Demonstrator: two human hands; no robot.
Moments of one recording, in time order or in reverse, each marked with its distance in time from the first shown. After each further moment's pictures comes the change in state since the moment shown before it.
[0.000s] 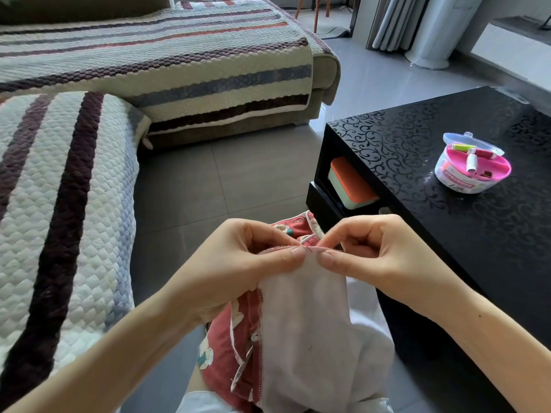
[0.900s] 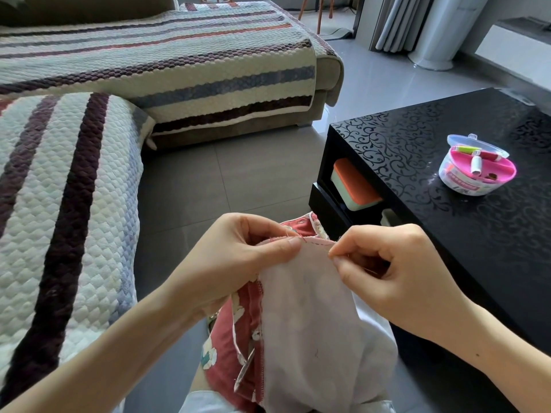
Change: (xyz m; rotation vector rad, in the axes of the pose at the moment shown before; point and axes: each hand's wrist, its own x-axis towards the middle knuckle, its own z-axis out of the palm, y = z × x) left_hand 0.002 0.002 -0.004 0.037 0.113 -0.044; right_hand -0.010 -0.001 0.007 -0.485 0.147 -0.271
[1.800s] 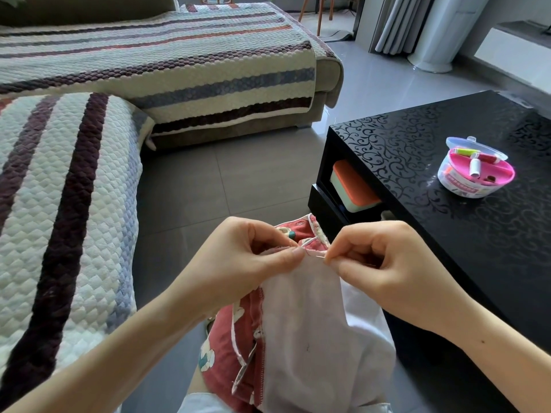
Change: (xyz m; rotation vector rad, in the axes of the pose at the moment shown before) left_hand 0.005 -0.008 0.000 0.232 0.013 0.146; right_hand 0.008 -0.003 -0.002 0.232 -0.140 0.139
